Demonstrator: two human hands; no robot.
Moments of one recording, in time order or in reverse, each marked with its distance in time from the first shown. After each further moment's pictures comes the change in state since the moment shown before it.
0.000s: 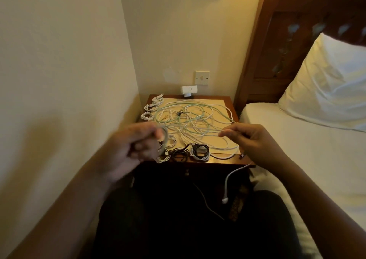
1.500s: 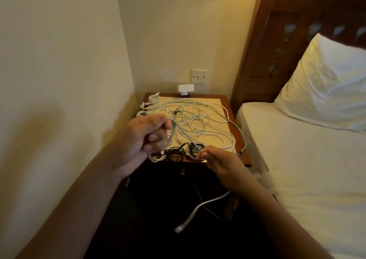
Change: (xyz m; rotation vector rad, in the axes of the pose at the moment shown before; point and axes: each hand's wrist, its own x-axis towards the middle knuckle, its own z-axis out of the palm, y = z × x) left_hand 0.019 0.008 0.038 0.095 0.154 -0.024; right_hand -0.023 0.025 0.064 -0.040 -0.115 -0.013
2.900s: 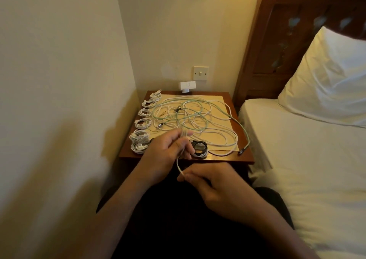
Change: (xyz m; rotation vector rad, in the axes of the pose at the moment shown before) left_hand 0.011 -0.061 0.018 0.554 0.124 0.109; right_hand -0.033 -0.082 0.007 -0.122 -0.217 -0.019
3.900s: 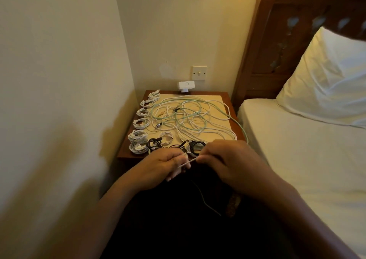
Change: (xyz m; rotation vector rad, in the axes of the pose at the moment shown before) left_hand -0.004 -0.027 -0.017 0.136 -0.380 -0.102; right_hand 0.015 0.010 -0.042 -0.315 0.077 0.001
